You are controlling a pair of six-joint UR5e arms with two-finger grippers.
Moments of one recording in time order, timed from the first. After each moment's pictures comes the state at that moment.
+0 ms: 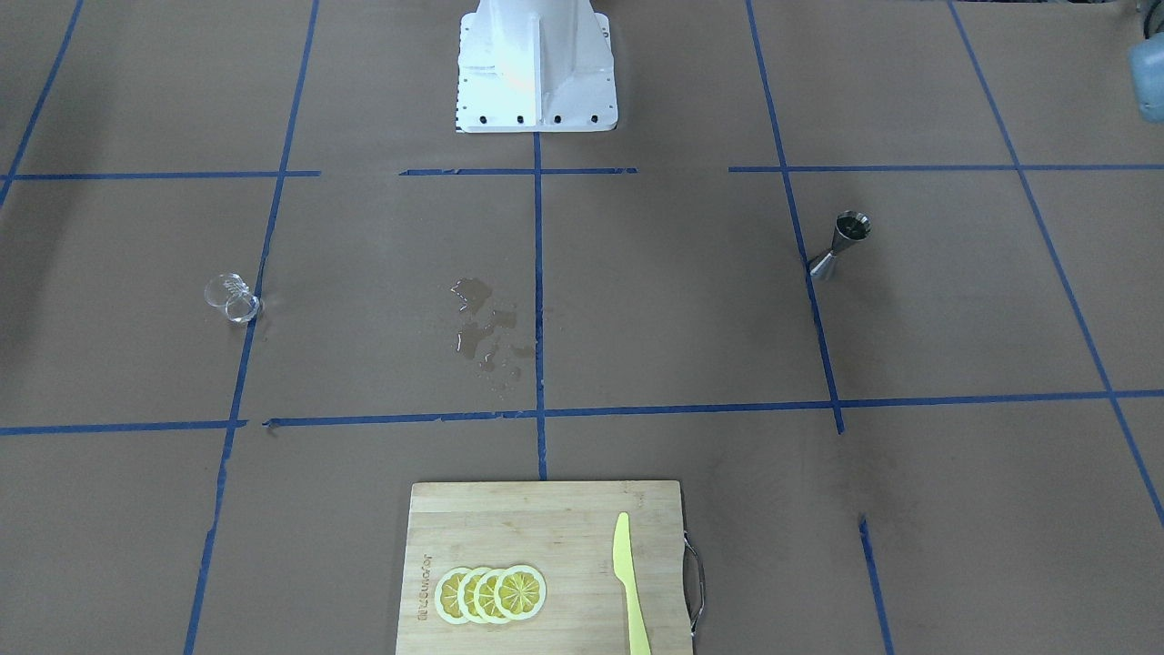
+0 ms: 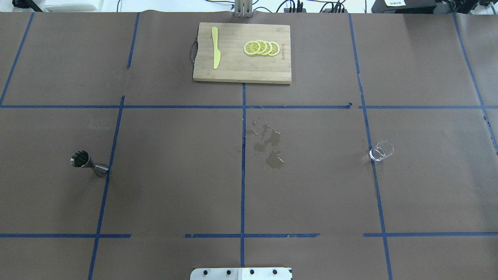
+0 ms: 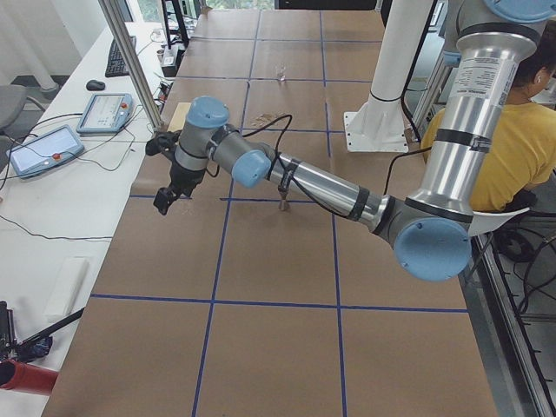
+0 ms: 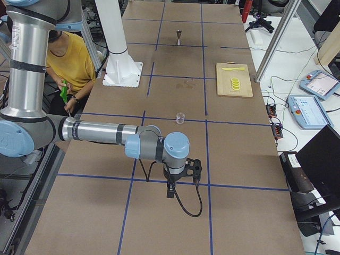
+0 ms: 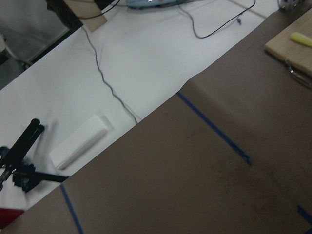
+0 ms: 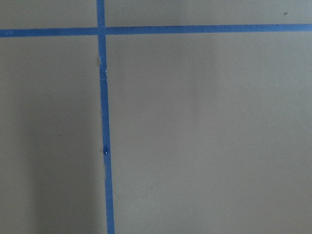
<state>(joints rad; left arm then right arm) -1.46 -1.76 -1.69 -1.83 -2.09 0.00 1.59 -1.75 1.70 -1.59 2.27 0.00</state>
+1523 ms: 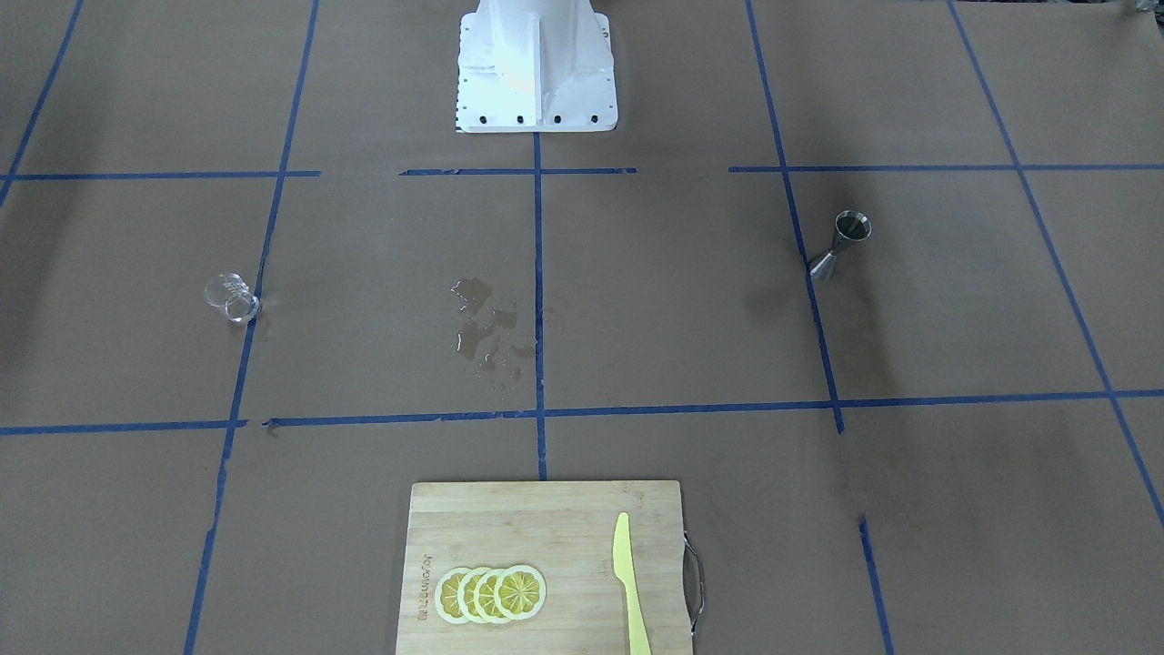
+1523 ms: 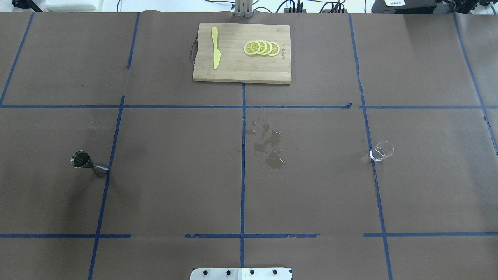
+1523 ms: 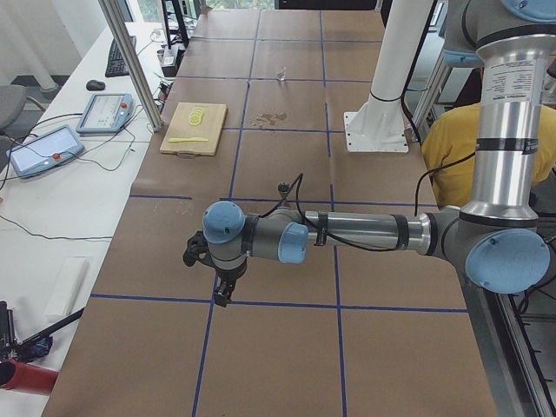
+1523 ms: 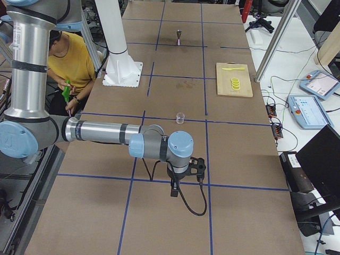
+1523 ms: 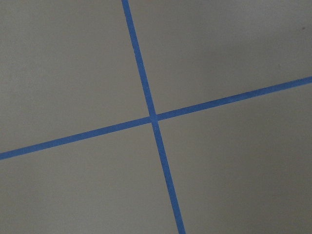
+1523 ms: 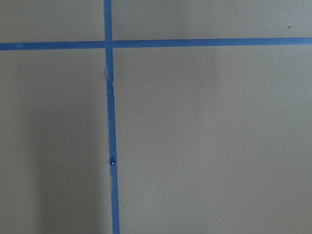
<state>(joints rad) -1.55 -1.57 -1.59 -1.67 -2.35 0.20 1.59 -1.72 1.69 -1.59 2.27 0.00</state>
